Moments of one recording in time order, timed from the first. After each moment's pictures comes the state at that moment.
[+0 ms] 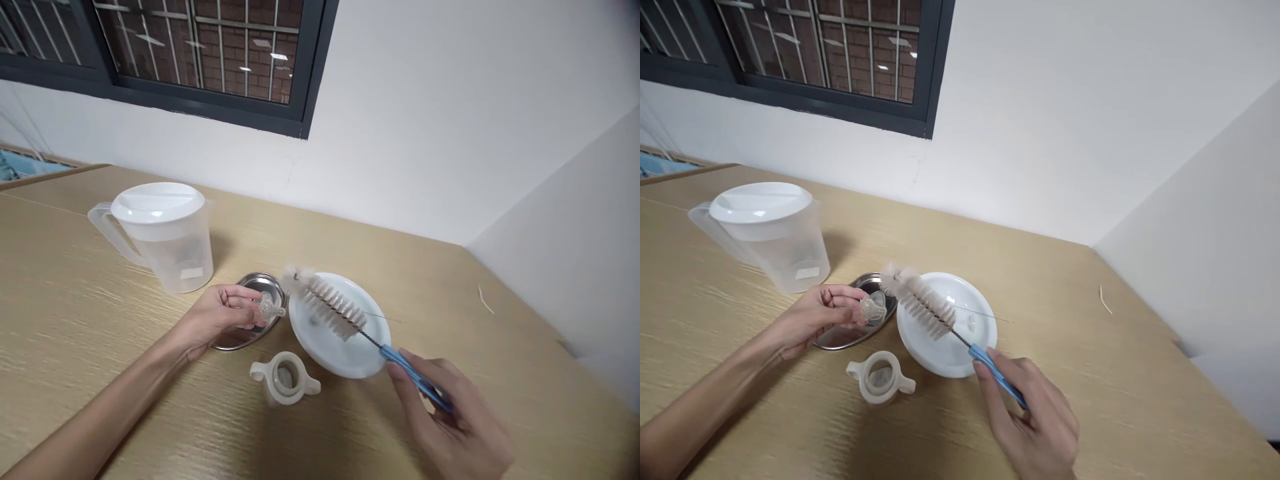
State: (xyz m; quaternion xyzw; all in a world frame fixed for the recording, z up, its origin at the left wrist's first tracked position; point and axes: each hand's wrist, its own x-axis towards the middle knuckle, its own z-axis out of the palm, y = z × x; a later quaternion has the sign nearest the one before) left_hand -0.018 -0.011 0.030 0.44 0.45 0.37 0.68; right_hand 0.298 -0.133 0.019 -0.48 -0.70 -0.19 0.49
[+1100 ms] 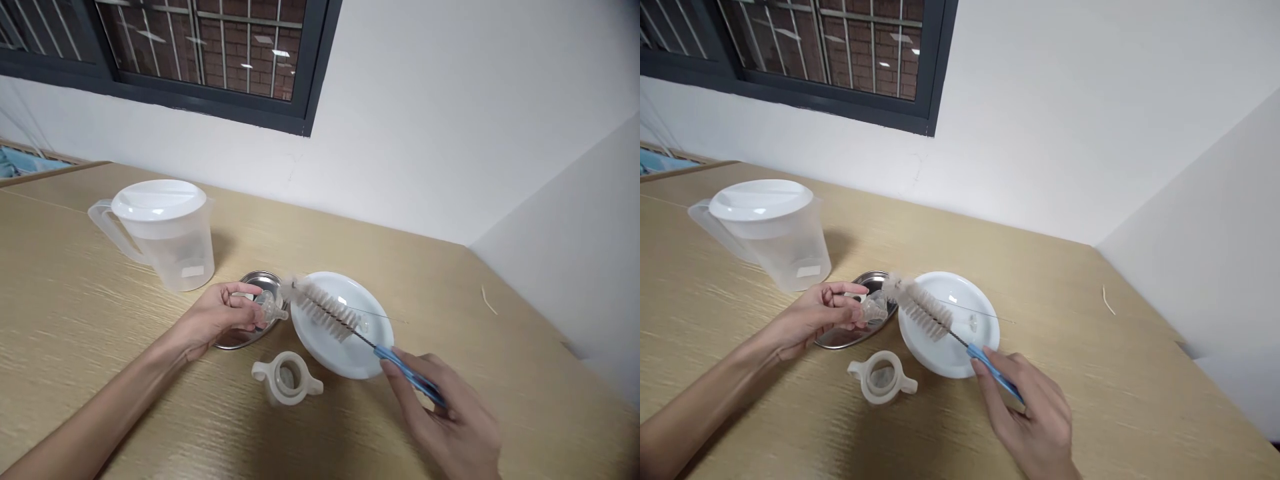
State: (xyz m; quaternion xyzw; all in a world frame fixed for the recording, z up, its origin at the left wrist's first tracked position) left_hand -0.017 -0.014 0.039 0.43 0.46 0.36 0.68; right_hand 0.304 -0.128 0.012 -0.48 -0.73 -0.17 0.46
